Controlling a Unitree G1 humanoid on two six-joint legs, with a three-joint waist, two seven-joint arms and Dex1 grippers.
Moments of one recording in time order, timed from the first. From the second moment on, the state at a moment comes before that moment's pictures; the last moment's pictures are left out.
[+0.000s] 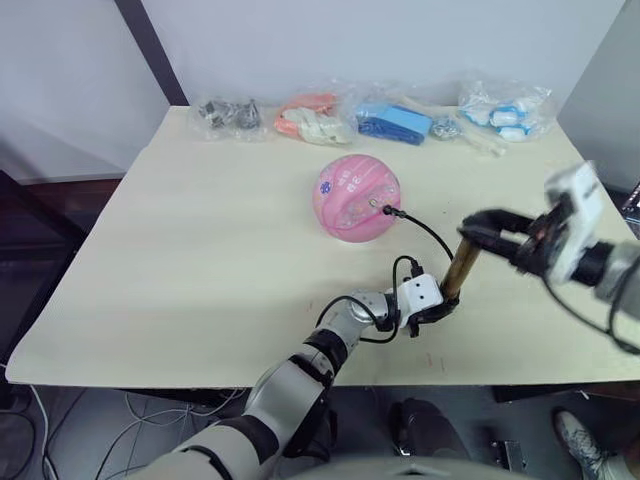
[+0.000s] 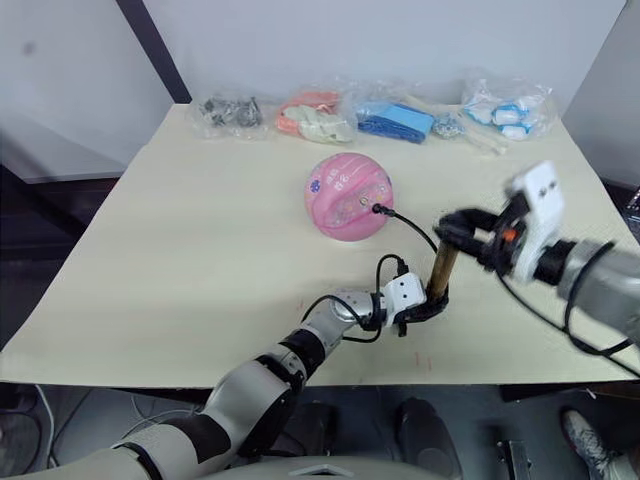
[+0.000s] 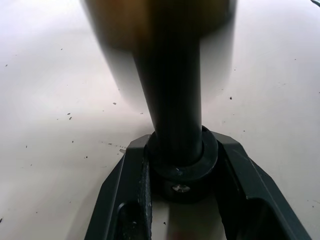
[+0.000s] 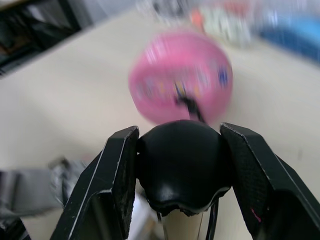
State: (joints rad) left arm -0.71 -0.12 -0.37 1.15 0.23 -0.42 -0.71; right arm -0.35 -0.97 -0.36 -0.56 1.31 1.00 0.27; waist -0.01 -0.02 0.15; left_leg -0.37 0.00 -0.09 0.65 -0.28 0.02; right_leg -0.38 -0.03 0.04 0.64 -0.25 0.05
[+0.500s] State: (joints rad) left arm -0.71 -0.13 -0.39 1.15 0.23 -0.42 -0.71; right arm -0.38 -1.11 -0.44 -0.52 1.48 1.01 0.26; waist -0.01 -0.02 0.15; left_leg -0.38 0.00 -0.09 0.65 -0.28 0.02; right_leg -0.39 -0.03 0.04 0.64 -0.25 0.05
